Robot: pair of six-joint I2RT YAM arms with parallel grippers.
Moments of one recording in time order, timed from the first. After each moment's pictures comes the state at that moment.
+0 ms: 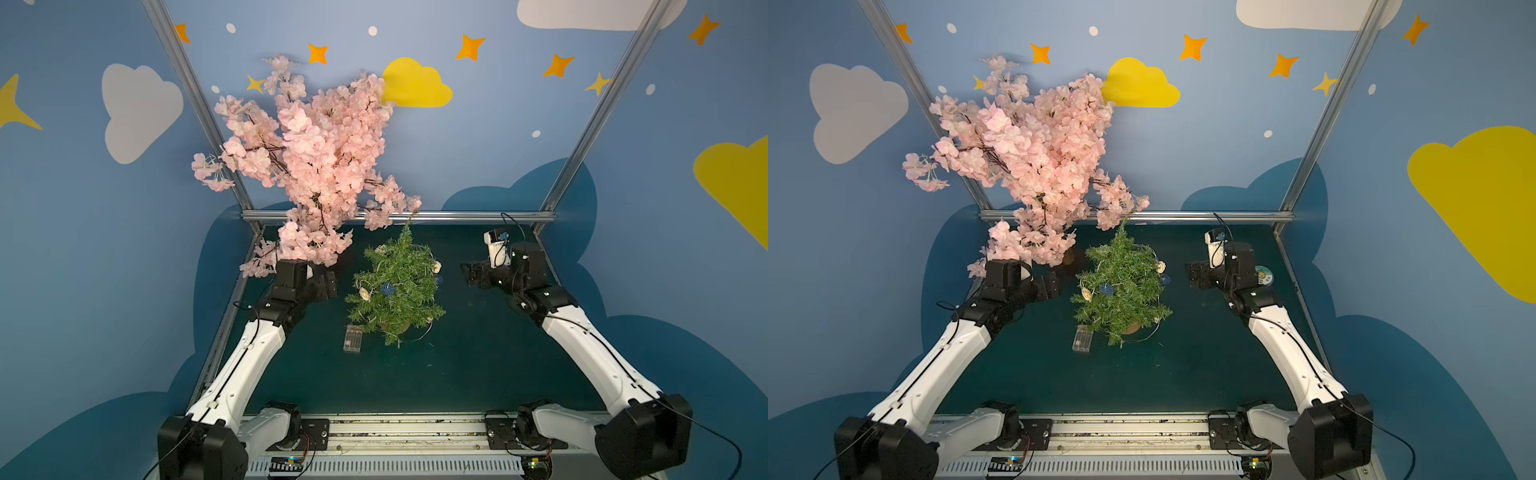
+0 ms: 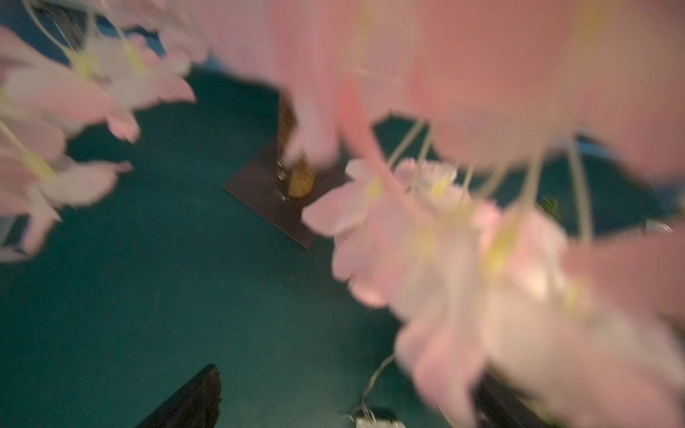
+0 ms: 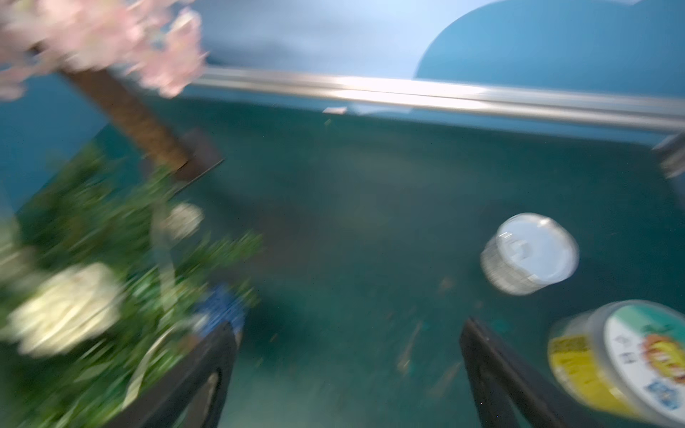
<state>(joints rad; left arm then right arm) -0.18 1.08 0.91 -0.52 0.02 -0.31 0.33 1.17 1.03 -0.42 -0.16 0.07</state>
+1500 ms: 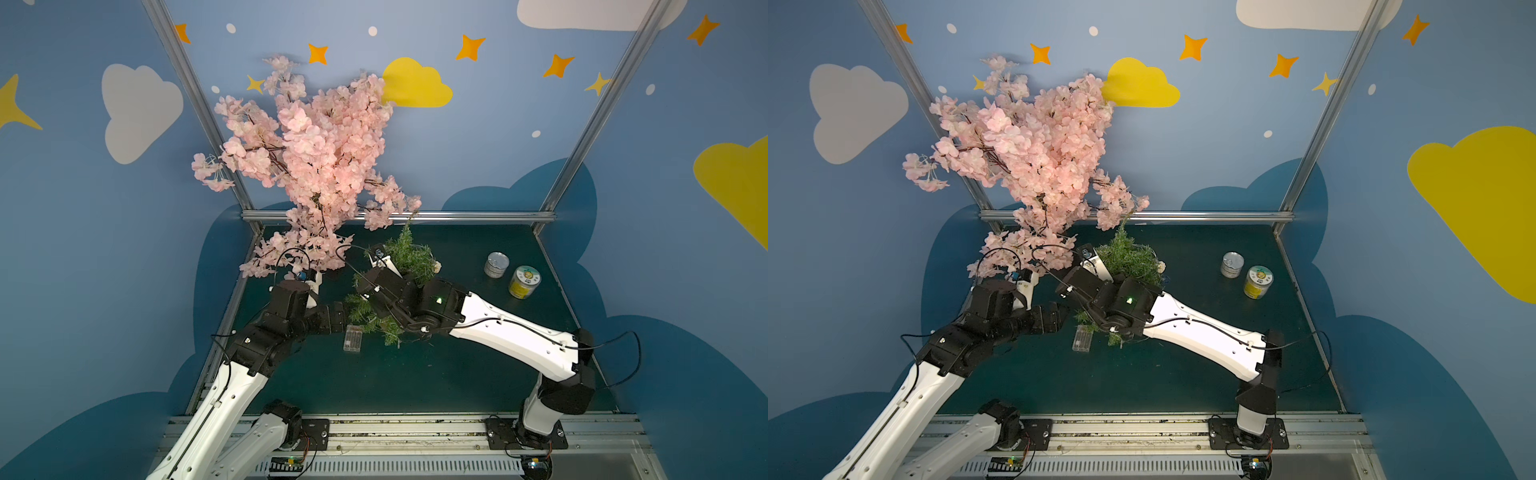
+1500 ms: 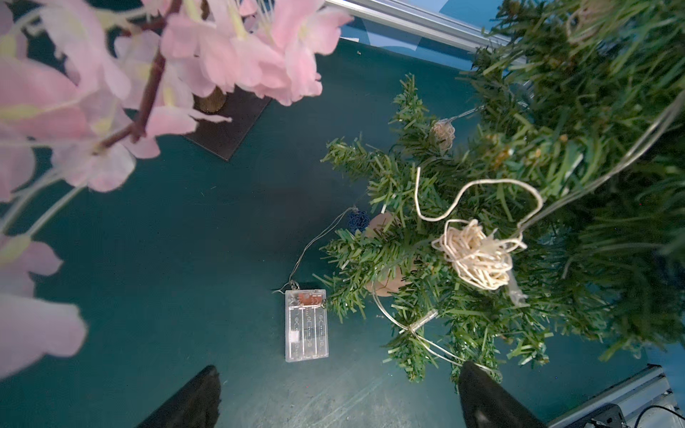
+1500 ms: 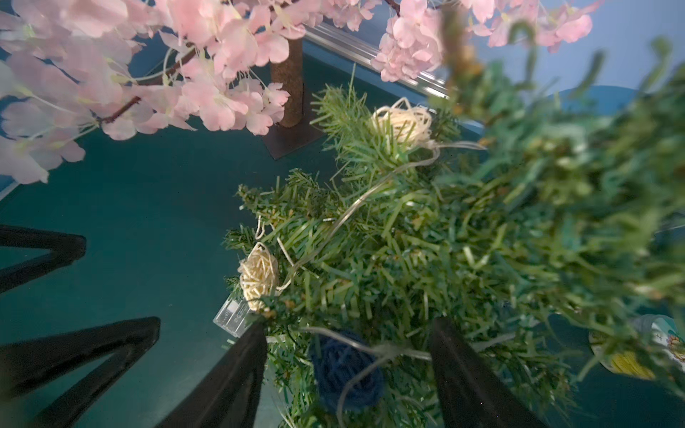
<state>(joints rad) -0.36 0.83 0.94 -0.83 0.09 -0.39 1.25 1.76 1.90 -1.02 0.68 0.47</state>
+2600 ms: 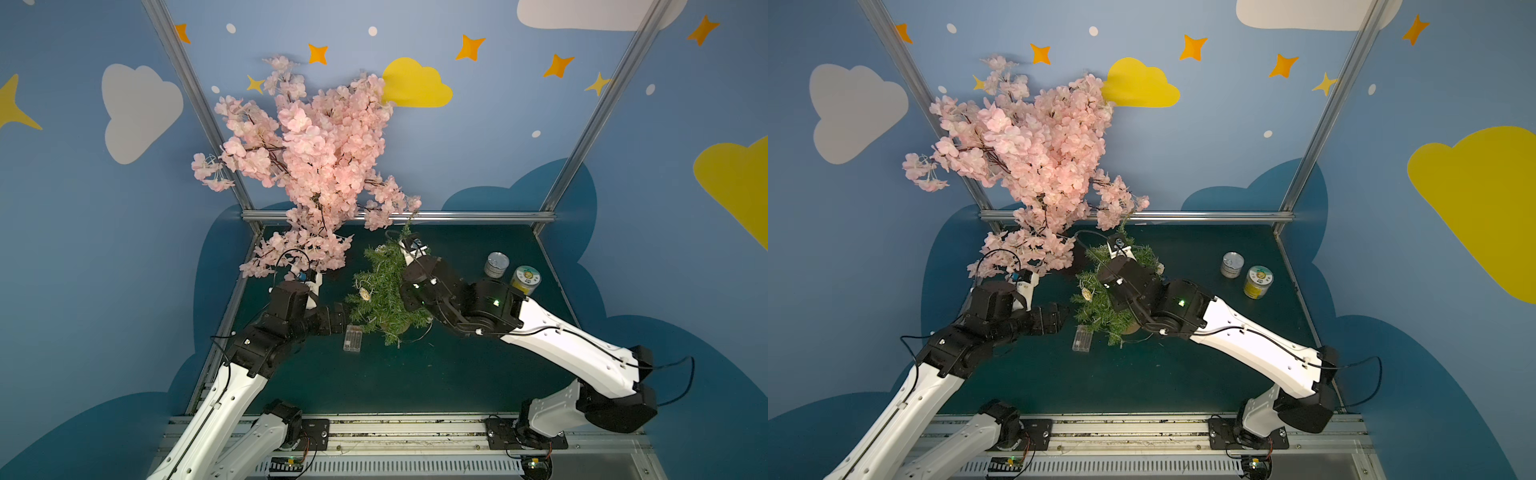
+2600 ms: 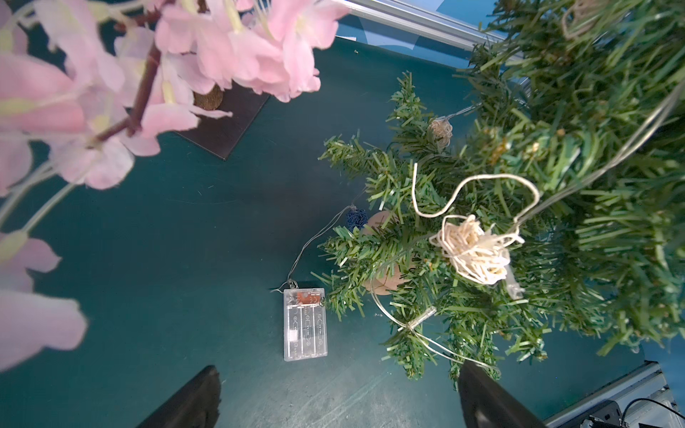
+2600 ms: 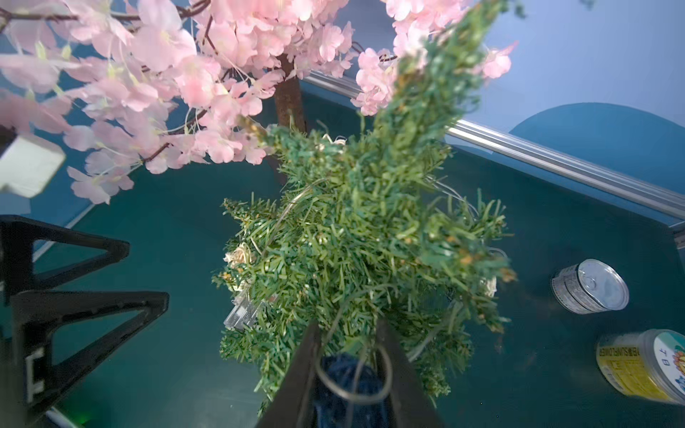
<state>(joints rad) -0.36 0.82 0.94 -0.83 0.09 -0.39 1.17 1.46 1.70 -0.88 0.57 0.38</state>
